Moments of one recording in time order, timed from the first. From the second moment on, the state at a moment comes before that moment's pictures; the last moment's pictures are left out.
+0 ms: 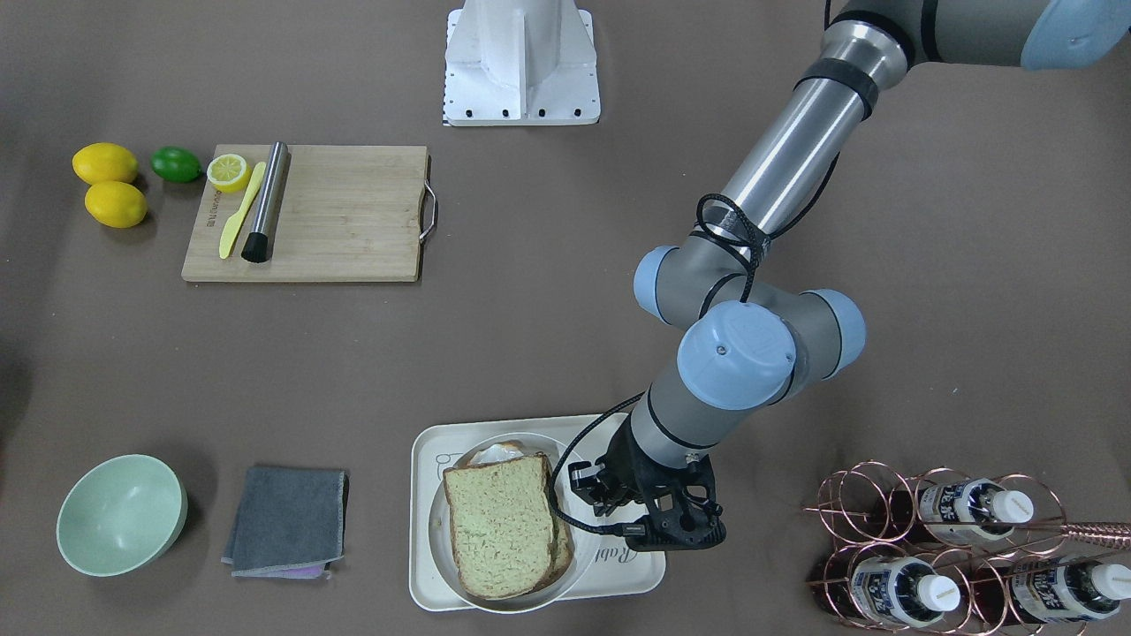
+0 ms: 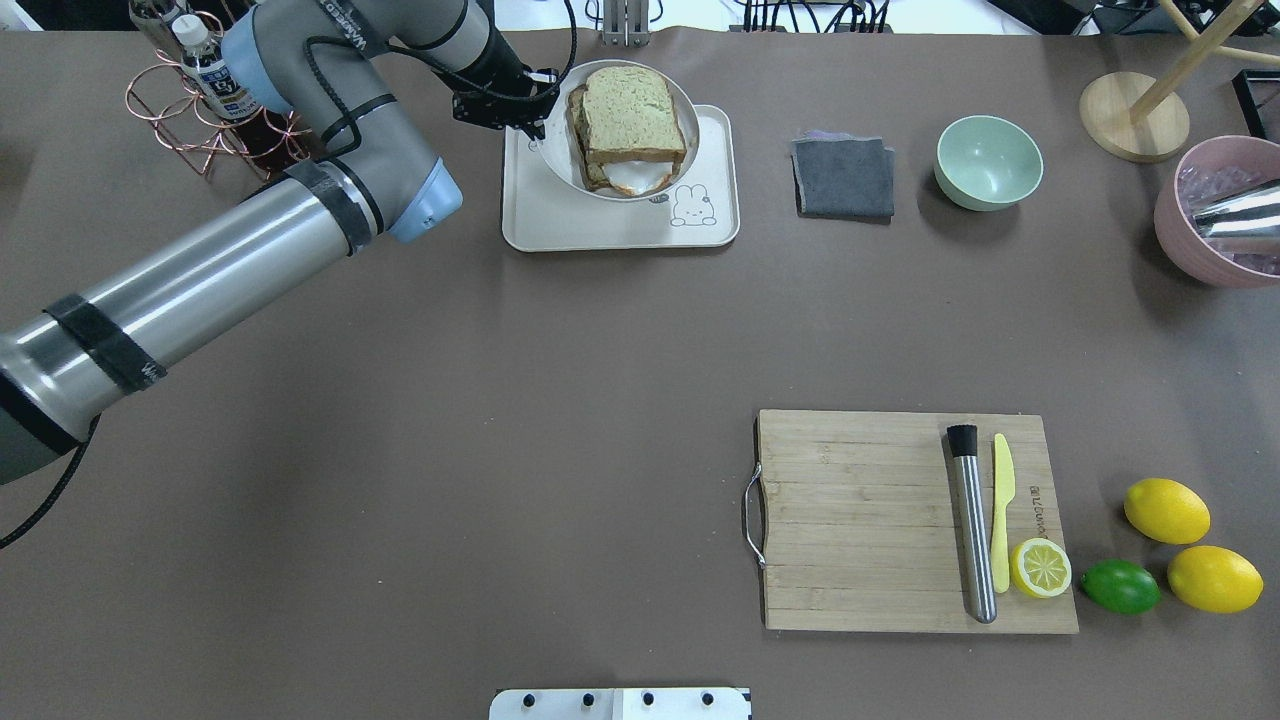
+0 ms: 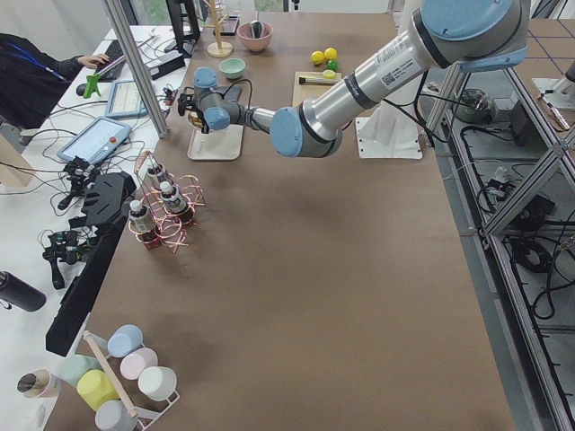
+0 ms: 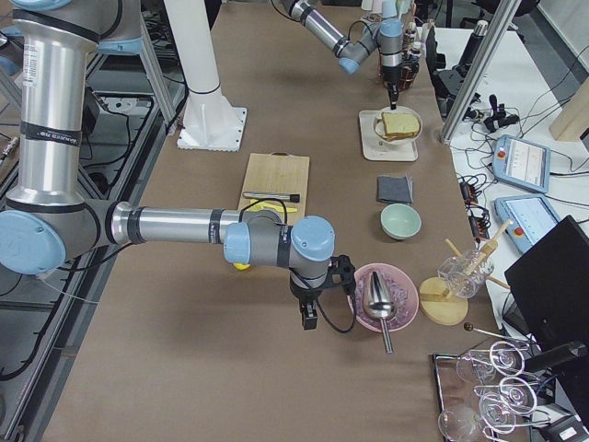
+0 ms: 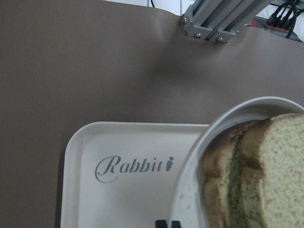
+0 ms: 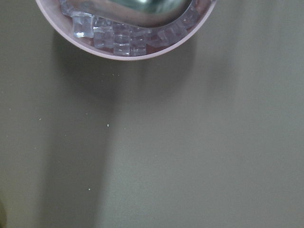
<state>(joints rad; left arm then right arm) -0.85 -2.69 -0.69 -2.36 -2.06 -1.15 1.56 -1.72 1.73 -1.60 2.29 -0.21</state>
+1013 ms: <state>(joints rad) -0.83 -2.64 -0.71 -2.37 -2.00 -1.10 1.56 -1.72 1.72 -1.60 2.29 -0.21</state>
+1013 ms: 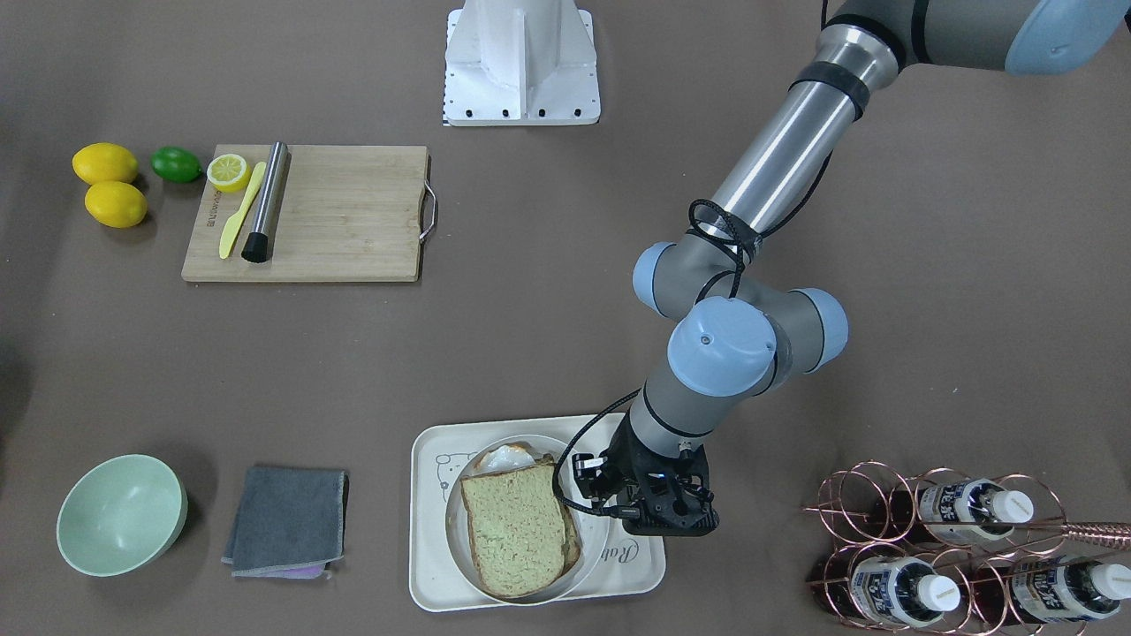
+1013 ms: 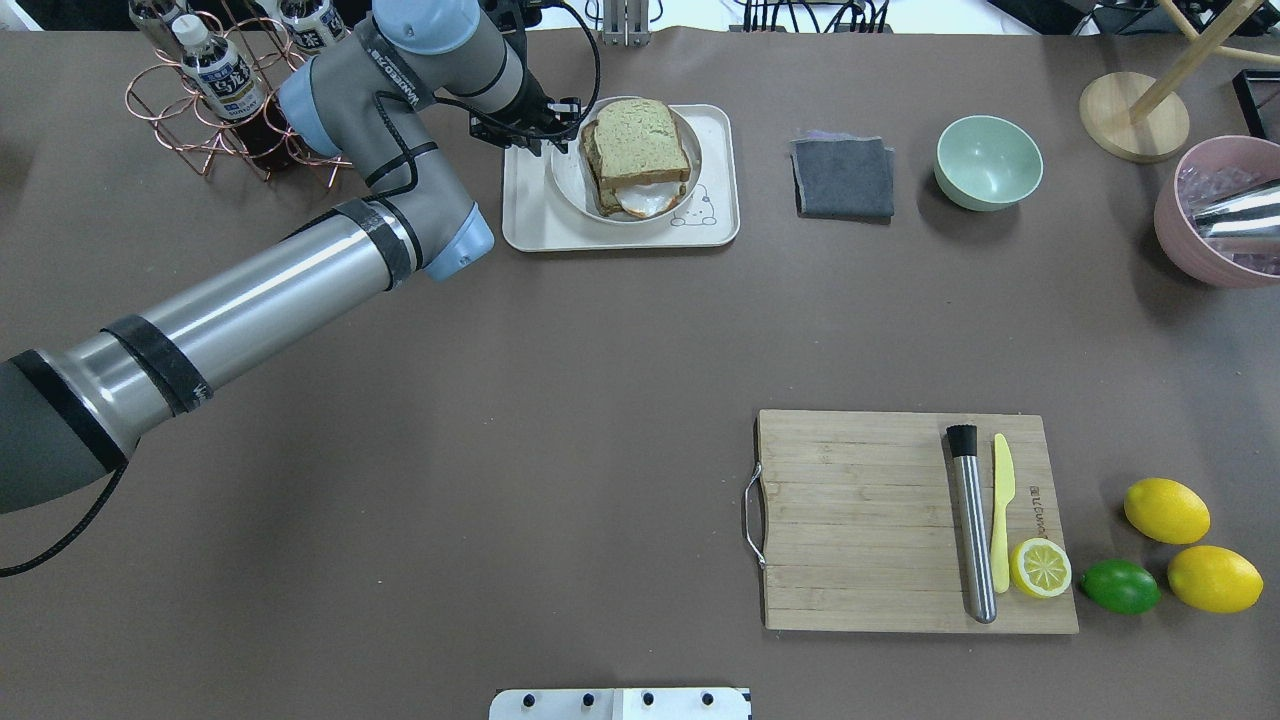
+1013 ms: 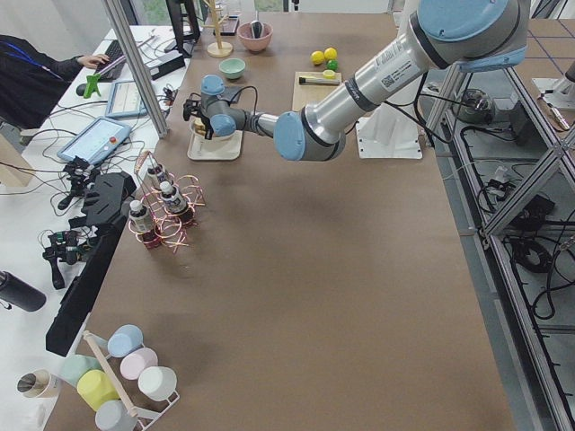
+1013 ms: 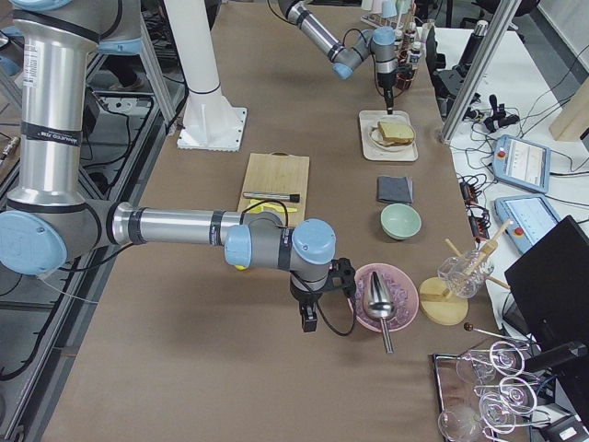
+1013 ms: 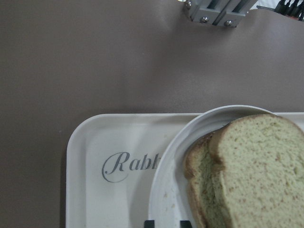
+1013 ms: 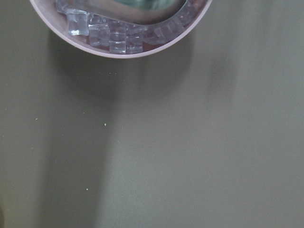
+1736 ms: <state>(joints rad) -0.84 -2.38 -1.11 -2.30 -2.03 -1.08 1.56 -1.72 1.72 -1.60 2.29 -0.21</state>
